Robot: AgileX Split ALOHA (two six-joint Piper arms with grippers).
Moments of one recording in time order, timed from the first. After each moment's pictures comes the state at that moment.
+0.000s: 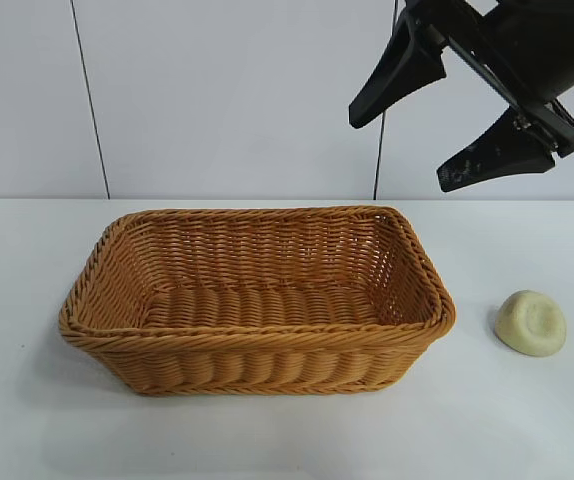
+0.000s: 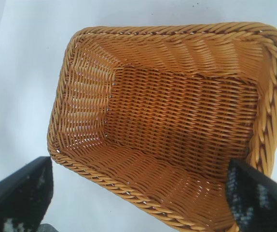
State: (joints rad) left arm -0.03 0.42 -0.50 0.00 1.08 -0.04; right arm 0.19 1.56 -1.04 0.84 0.76 -0.37
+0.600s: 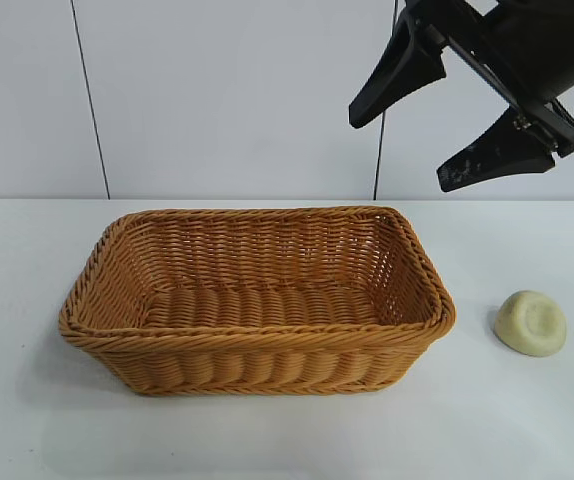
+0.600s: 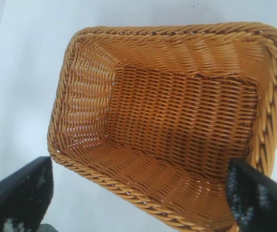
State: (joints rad) left arm -0.03 0.02 -0.50 -0.01 1.07 -0.04; right arm 0.19 1.56 -1.04 0.83 0.76 -0.37
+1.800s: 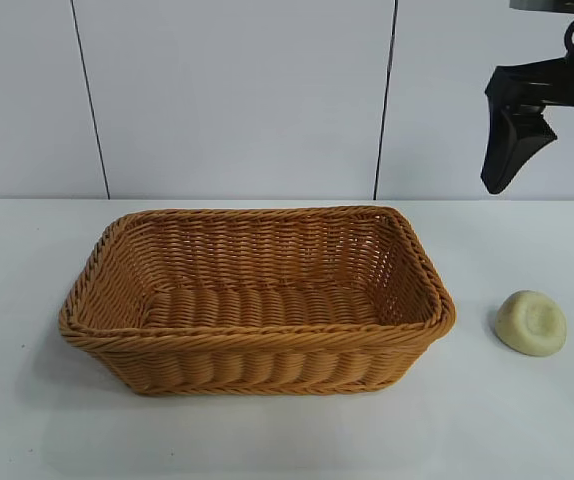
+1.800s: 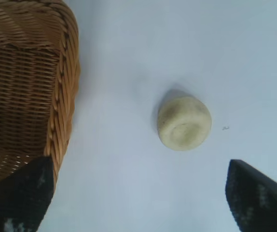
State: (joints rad) left arm -0.03 0.00 -0.50 -0.01 1.07 -0.04; right arm 0.06 1.57 -1.13 0.04 0.85 0.08
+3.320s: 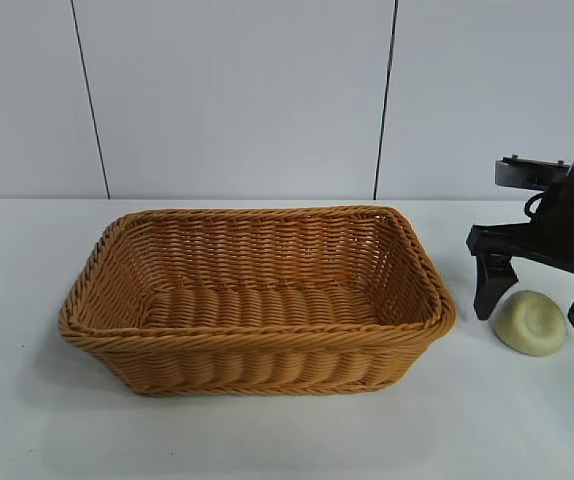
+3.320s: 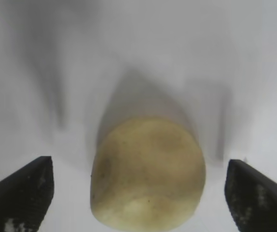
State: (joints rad) left arm -0.03 0.00 -0.50 -0.01 1.07 -0.04; right arm 0.04 2.01 -1.13 0.16 0.66 0.02
